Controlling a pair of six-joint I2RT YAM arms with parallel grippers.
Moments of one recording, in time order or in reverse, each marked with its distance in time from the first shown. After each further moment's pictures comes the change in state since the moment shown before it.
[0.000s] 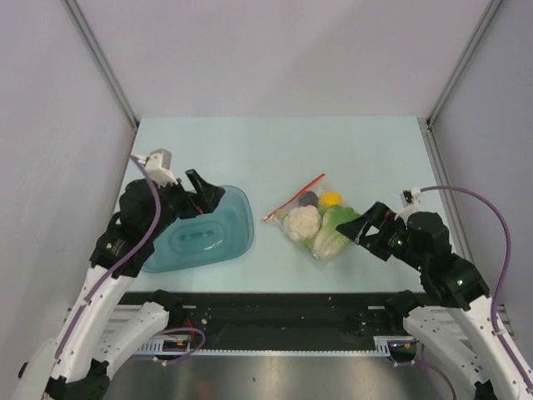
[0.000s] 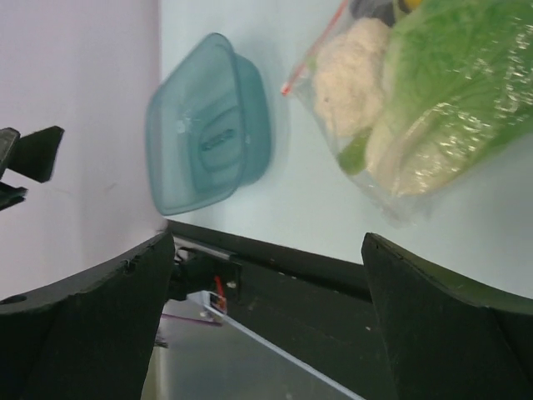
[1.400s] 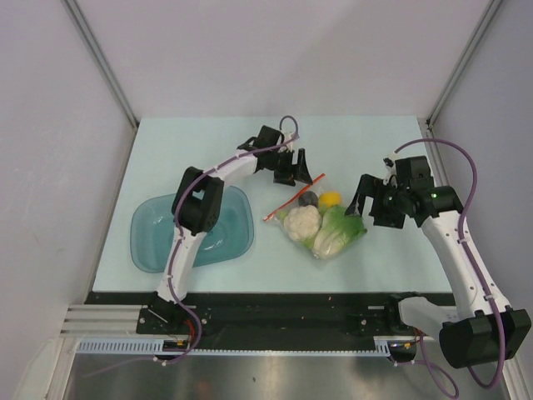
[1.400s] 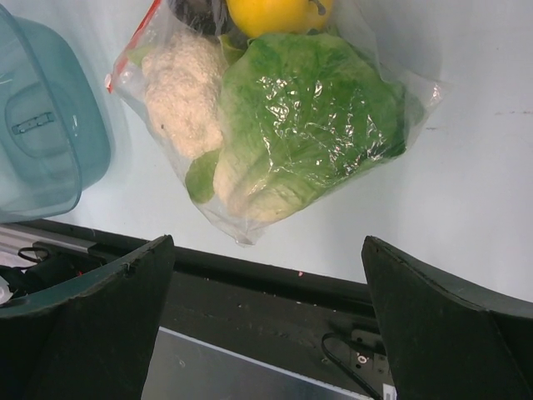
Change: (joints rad) left arm -0.099 1.646 0.927 0.186 0.602 0.165; right arm -0.334 0.599 0.315 -0.246 -0.138 -0.555
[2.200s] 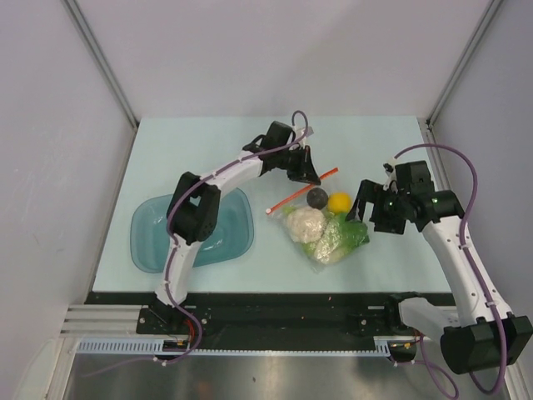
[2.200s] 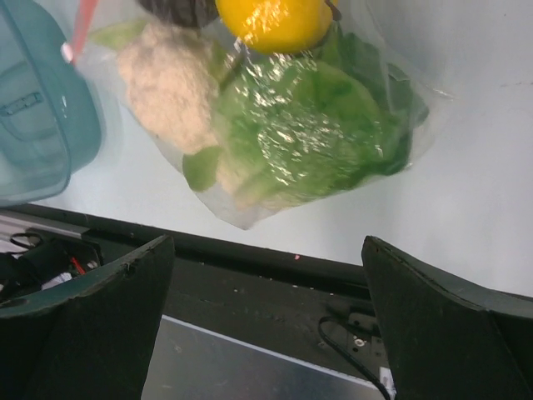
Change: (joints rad) left arm -0.087 -0.092 -0.069 0.064 0.074 -0.114; right arm 0.009 -0.039 -0.026 -0.050 -0.003 -0.013
